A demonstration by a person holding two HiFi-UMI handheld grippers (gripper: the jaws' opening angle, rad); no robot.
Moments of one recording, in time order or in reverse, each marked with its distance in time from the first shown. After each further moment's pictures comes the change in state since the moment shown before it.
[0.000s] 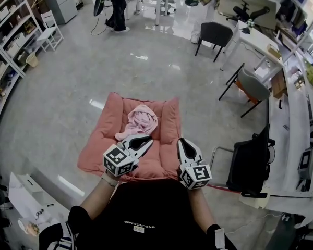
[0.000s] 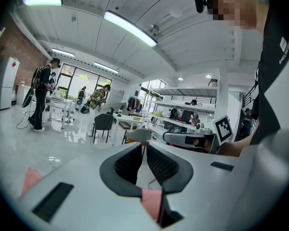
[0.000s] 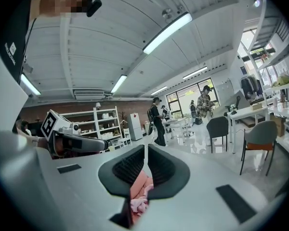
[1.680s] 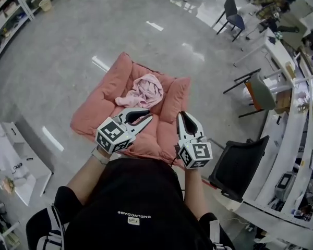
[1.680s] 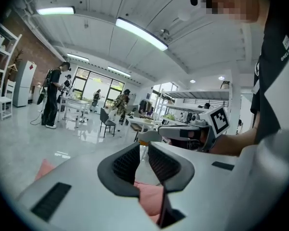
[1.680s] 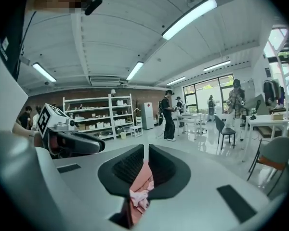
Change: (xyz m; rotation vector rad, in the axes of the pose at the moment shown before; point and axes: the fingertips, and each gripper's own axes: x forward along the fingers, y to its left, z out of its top) left arm -0.062 0.050 -0.022 -0.072 -0.044 0.150; right arm 0.077 0.062 -0.008 -0.156 0.152 0.155
